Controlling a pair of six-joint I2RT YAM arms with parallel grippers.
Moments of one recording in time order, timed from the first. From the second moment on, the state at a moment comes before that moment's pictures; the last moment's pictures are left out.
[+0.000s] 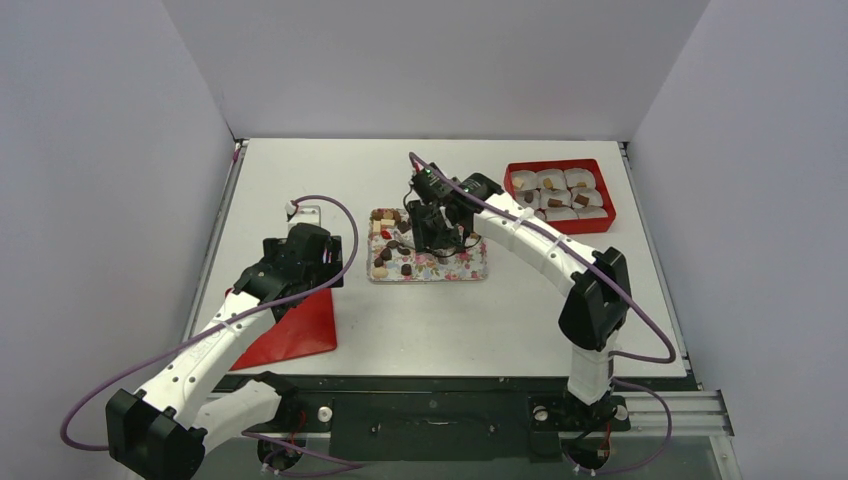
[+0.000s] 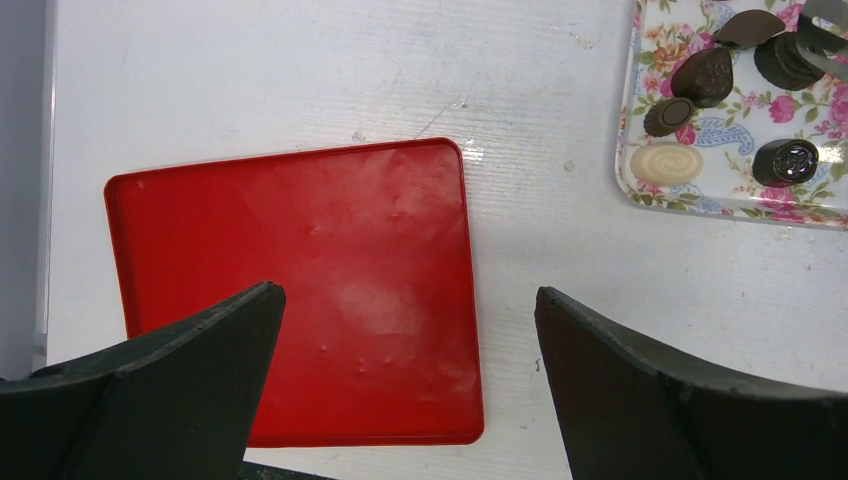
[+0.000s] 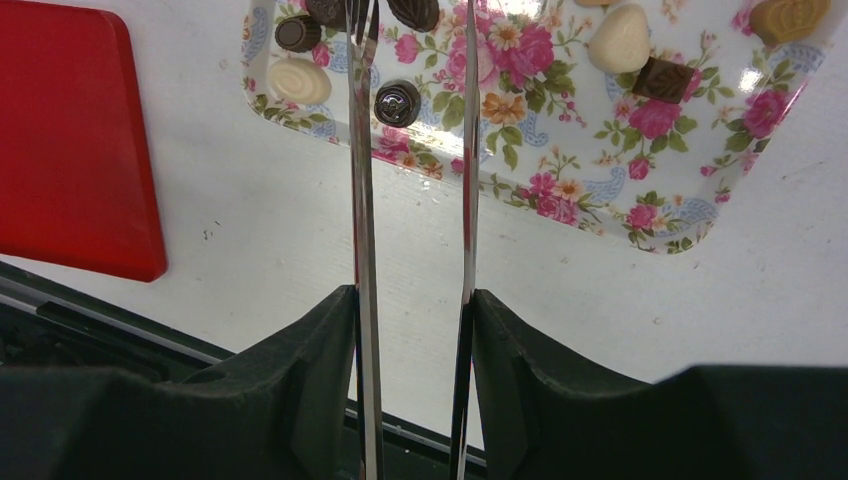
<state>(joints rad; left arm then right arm) -0.48 1.02 0.86 -0.72 -0.49 -0.38 0.77 1.86 1.77 -1.00 0.04 0.50</state>
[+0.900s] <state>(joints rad) -0.48 1.02 0.86 -0.72 -0.49 -0.38 0.81 1.93 1.82 -1.02 0.05 0.46</state>
